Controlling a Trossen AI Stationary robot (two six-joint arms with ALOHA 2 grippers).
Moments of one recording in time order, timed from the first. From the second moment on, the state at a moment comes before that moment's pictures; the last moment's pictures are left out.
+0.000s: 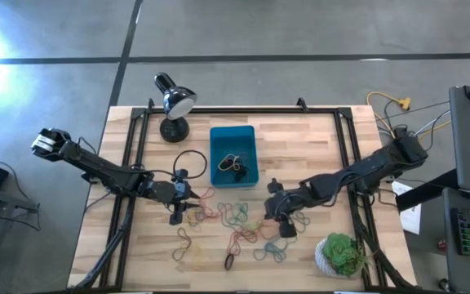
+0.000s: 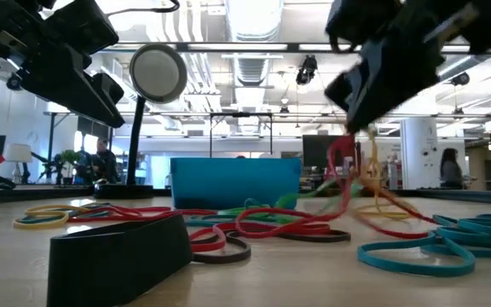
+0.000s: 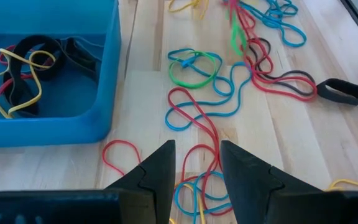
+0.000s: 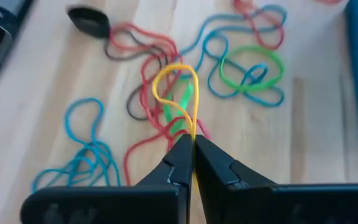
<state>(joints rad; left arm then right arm) -0.35 1.03 0.47 -0.09 -0.22 -0.27 0.32 1.54 0.86 -0.18 -0.02 0.20</state>
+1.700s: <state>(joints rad) -0.35 1.03 0.46 -0.09 -0.22 -0.28 0.30 1.62 0.85 -0.40 0.14 0.40</state>
